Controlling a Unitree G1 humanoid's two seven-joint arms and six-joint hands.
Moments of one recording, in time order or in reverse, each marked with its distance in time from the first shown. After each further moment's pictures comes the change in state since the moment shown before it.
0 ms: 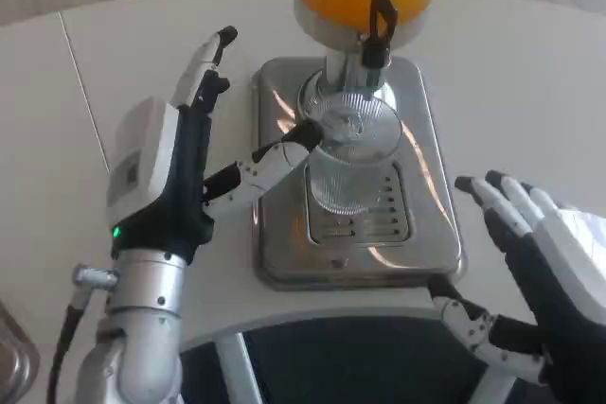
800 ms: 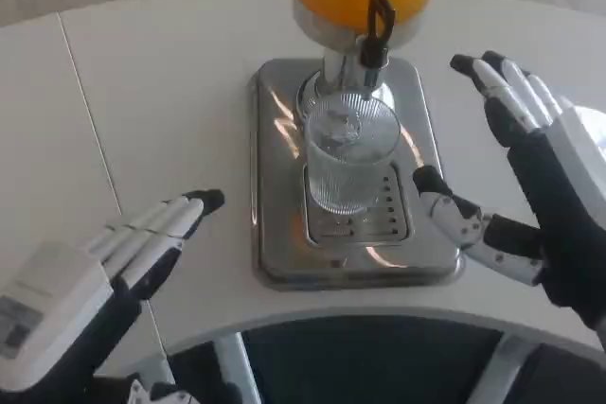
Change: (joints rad) left arm 0.566 0.420 0.327 -0.138 0.056 -0.643 -0.156; right arm -0.257 -0.075 -0.070 0.128 0.246 0.021 -0.157
